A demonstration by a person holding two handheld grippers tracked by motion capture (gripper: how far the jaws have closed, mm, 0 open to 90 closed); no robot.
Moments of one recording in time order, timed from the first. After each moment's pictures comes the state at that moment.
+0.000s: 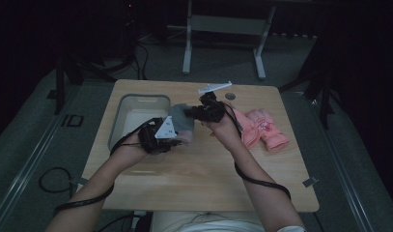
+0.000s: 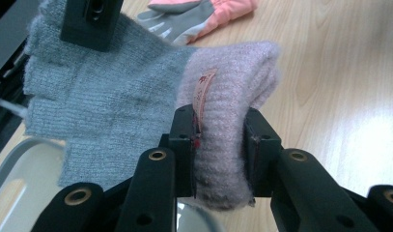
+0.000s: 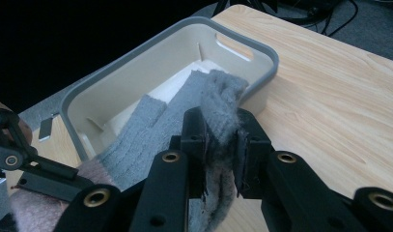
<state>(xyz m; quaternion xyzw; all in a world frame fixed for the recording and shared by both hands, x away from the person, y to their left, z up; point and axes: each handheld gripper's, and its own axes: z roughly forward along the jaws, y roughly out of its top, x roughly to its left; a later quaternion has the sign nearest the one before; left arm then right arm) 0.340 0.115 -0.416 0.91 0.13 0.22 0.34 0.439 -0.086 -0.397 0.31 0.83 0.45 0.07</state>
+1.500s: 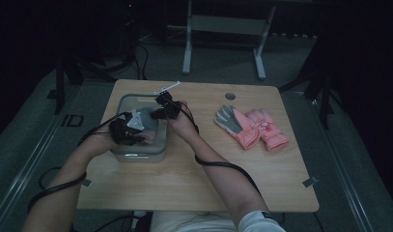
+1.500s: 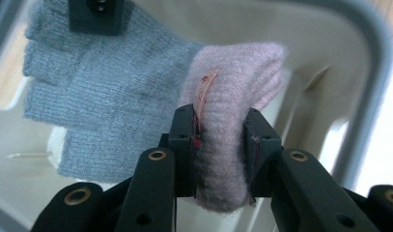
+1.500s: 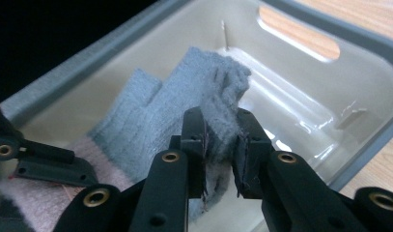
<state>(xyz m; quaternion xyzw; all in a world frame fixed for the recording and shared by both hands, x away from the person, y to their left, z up) 0.396 0.210 -0.467 0.94 0.17 0.17 0.22 0.494 0.042 -0.464 0.32 0.86 0.38 0.03</state>
